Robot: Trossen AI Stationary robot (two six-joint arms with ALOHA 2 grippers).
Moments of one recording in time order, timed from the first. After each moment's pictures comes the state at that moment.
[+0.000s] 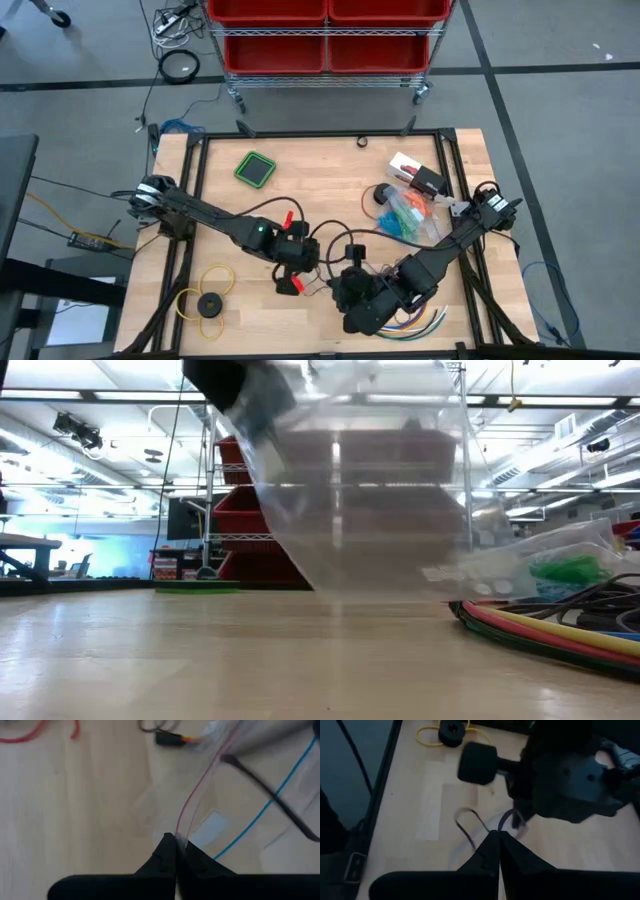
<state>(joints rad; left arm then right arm) -0.35 1.75 1.42 -0.77 -0.16 -0.16 0.63 1.91 1.88 -0.90 0.62 0.37</state>
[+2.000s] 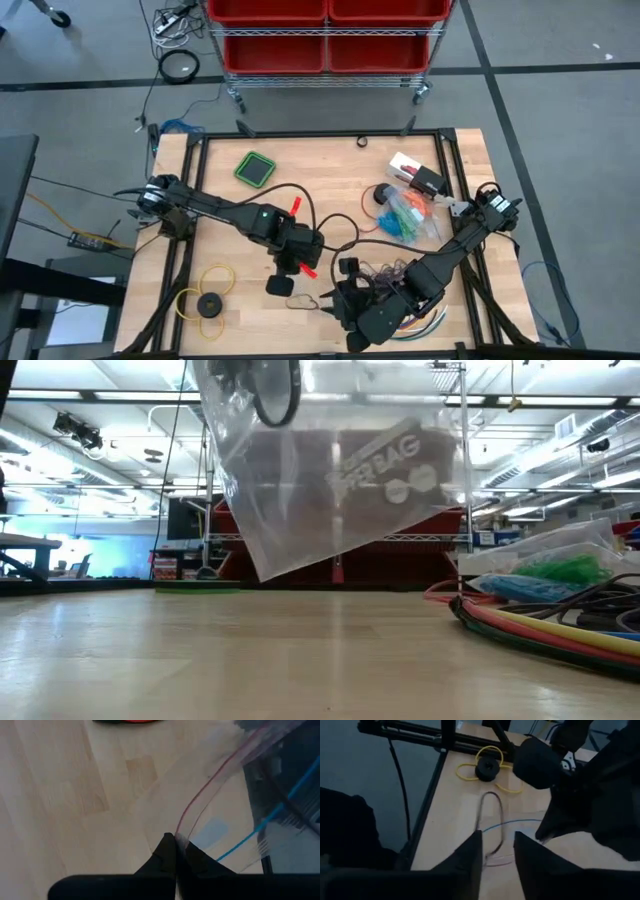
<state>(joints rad) -0.29 1.80 1.67 -1.09 0.19 -0.10 0.67 1.90 1.88 -0.70 0.56 0.25</state>
